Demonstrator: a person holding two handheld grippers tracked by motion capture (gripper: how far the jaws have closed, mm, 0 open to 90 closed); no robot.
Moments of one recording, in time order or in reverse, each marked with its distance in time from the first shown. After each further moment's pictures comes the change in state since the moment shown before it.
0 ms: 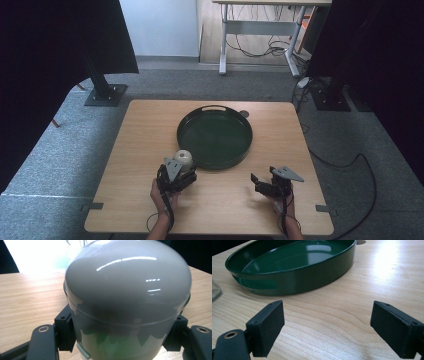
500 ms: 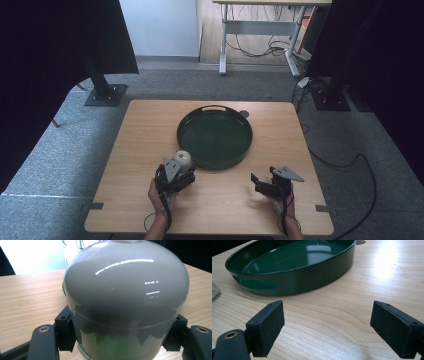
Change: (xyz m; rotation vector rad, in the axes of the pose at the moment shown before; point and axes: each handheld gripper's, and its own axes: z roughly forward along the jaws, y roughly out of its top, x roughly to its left) left arm 0.006 0.001 -0.004 0.005 -0.023 0.015; right arm 0.000 0.000 0.000 -0.002 0.000 0.004
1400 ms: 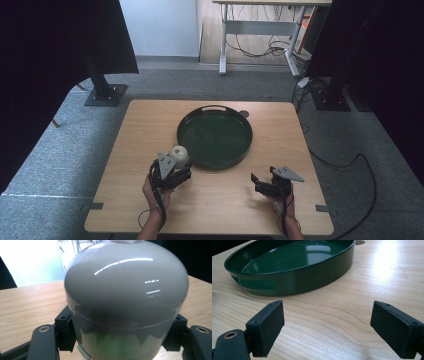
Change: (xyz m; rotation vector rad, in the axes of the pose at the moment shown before) left arm 0.010 0.026 -0.013 -0.038 -0.027 0.024; right arm 0.000 0.000 0.000 -0.001 -0.005 -0.001
